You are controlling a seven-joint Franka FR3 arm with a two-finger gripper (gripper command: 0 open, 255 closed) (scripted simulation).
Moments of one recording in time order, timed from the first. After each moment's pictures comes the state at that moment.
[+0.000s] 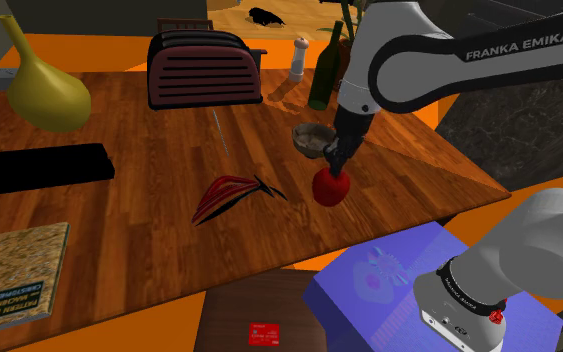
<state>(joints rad) 0.04 -0.41 0.25 -2.52 0.21 2.04 0.10</state>
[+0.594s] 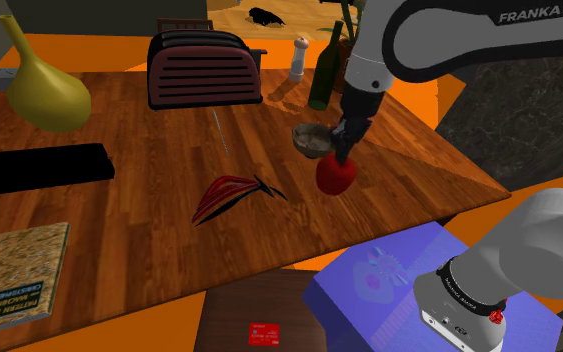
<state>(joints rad) 0.04 -0.45 0.24 -2.43 0.21 1.91 0.11</state>
